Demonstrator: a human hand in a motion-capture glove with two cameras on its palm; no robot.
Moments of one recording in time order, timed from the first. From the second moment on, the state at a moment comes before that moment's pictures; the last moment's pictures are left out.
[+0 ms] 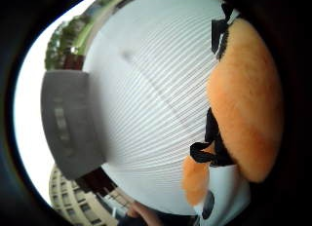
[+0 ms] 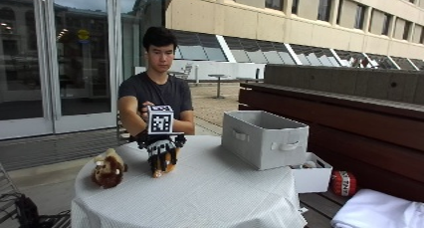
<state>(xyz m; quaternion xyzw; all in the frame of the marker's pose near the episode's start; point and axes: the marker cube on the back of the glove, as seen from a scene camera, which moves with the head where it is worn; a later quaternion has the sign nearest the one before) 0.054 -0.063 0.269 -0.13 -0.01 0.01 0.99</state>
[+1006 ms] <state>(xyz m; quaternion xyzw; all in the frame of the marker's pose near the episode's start) -0.128 -0.097 -0.048 0.05 -0.02 -0.06 1.00</state>
